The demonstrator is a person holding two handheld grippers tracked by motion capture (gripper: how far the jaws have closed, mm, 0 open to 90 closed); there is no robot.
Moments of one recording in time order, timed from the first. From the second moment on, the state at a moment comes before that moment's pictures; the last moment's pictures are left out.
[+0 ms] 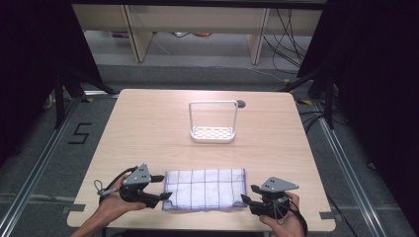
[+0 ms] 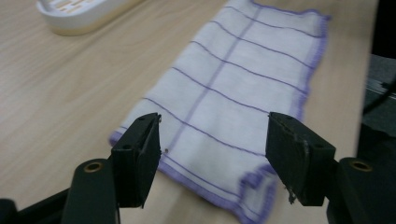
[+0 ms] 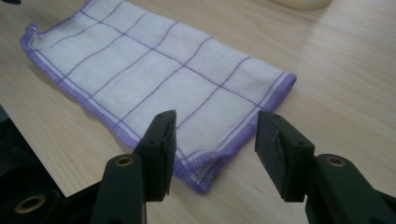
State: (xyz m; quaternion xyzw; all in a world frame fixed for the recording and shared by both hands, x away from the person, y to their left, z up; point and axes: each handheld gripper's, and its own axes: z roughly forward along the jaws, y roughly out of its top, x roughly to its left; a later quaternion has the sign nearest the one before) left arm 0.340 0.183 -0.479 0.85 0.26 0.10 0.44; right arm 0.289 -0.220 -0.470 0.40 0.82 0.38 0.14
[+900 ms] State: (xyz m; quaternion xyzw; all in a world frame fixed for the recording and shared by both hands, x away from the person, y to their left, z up) left arm 0.382 0.167 -0.512 0.87 0.28 0.11 0.38; right arm 0.294 -0.200 -0.497 0.40 0.86 0.28 0.14
